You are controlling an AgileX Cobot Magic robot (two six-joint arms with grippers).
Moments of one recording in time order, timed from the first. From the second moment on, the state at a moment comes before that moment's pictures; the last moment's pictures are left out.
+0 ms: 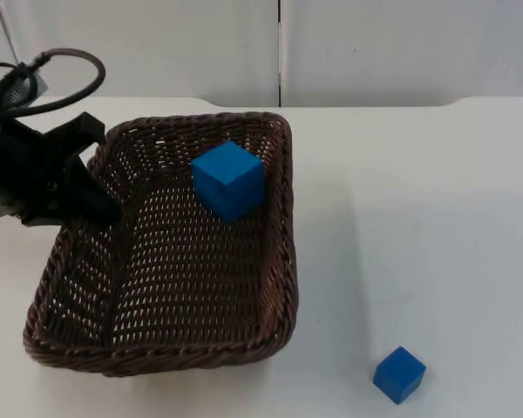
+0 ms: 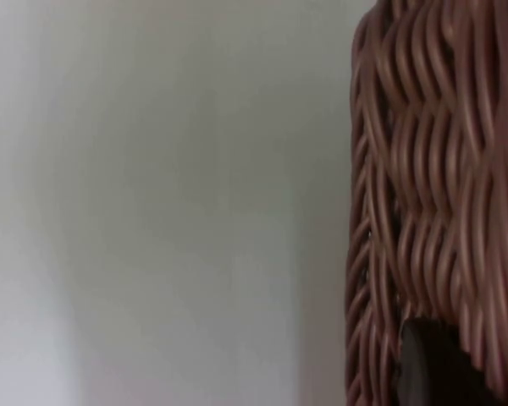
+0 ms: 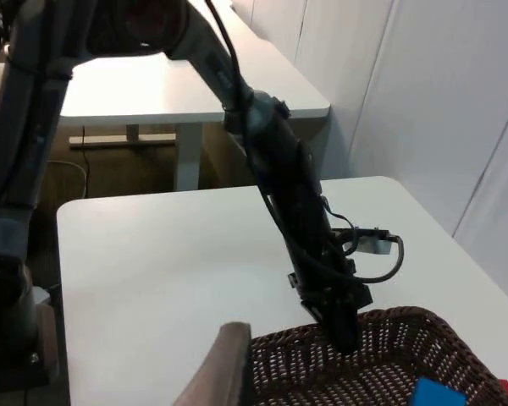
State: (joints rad) right arm 0.81 0.84 -1.16 0.50 0.78 -0.69; left arm 0.07 1.93 -0.98 -1.10 0.77 0.84
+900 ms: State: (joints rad) right arm 0.81 0.84 -1.16 0.47 0.79 -0.68; left arm 0.04 2.10 -1.09 -1.10 0.74 0.86
